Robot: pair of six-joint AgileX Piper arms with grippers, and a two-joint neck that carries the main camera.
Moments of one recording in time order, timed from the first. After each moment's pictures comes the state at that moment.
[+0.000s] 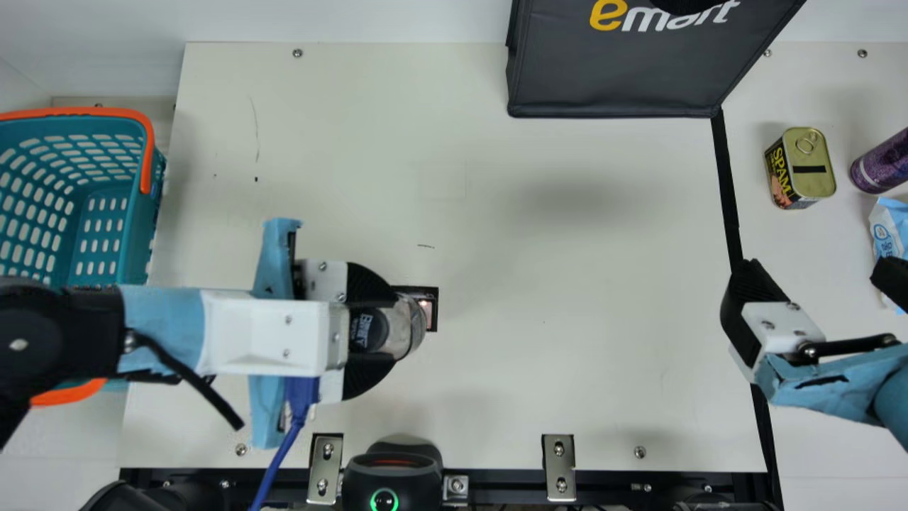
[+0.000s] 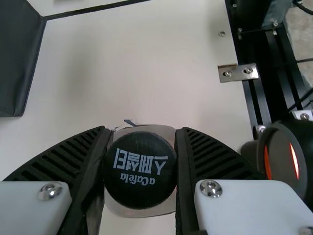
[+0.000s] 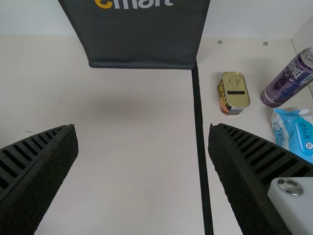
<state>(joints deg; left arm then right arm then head) -29.2 67.1 -60.0 -41.4 62.6 79.6 0.7 42.6 -69.8 -0.8 69.5 0.0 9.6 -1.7</state>
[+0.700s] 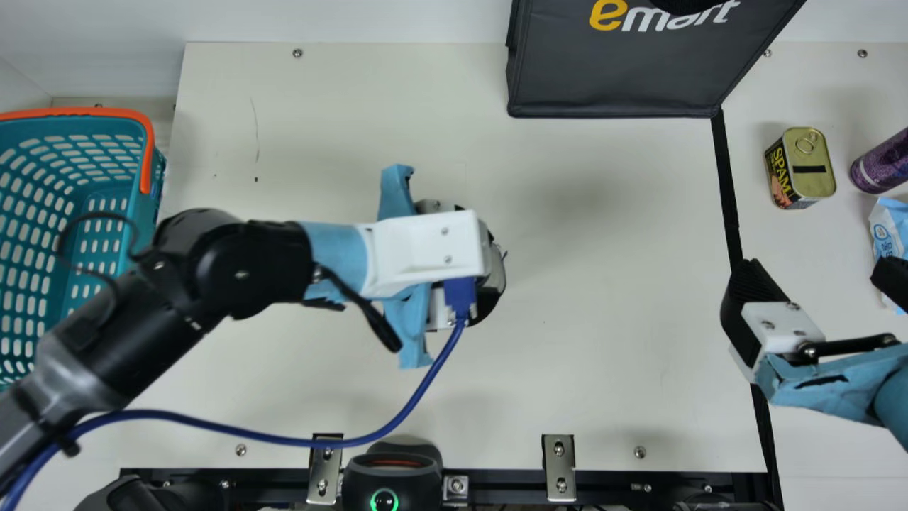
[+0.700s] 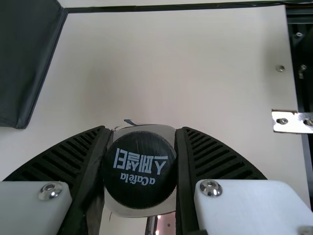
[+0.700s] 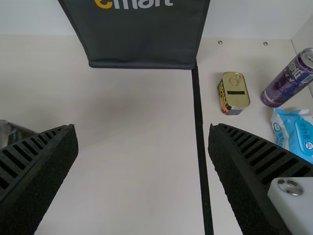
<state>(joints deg) -42.5 87.5 -71.1 -35.7 44.9 62.6 0.7 42.6 -69.8 -0.8 69.5 0.0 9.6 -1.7</state>
